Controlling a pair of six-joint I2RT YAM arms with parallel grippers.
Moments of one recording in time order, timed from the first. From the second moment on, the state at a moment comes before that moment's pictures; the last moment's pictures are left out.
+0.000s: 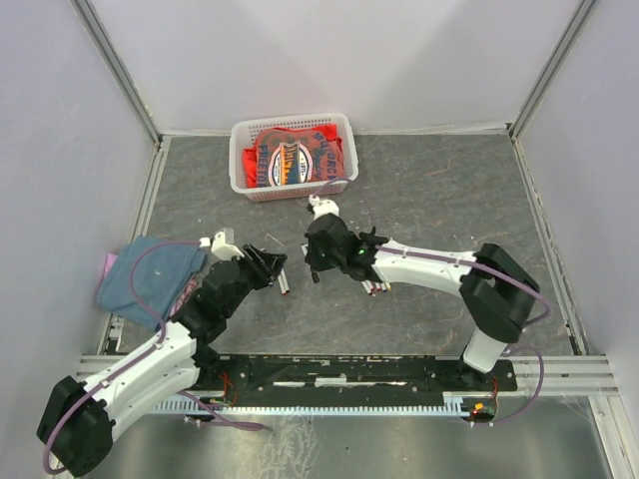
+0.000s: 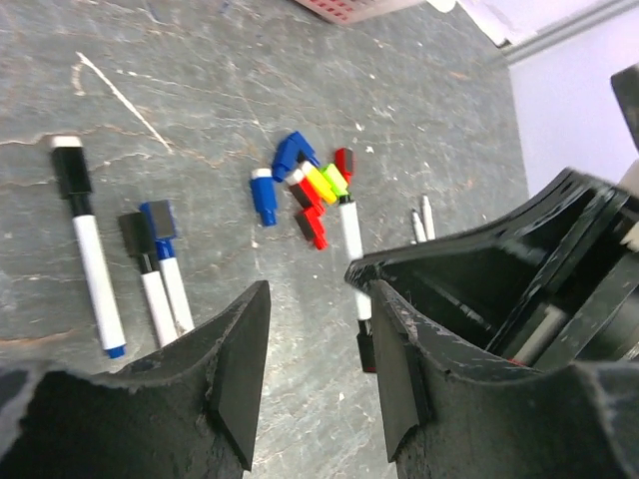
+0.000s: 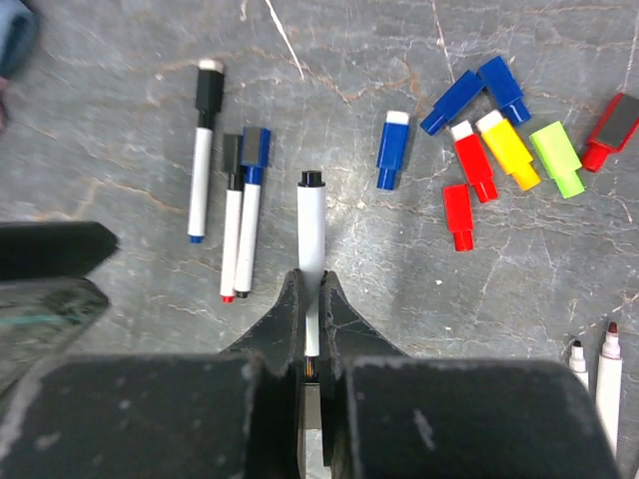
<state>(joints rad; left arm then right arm) -0.62 0.71 0.25 0.14 -0.24 -0.89 0.98 1.74 1.14 -0.14 0.22 0.58</state>
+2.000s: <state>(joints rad) -0.62 1.06 0.17 0.77 0.22 -0.95 0.90 1.49 0.85 0.29 0.06 0.83</state>
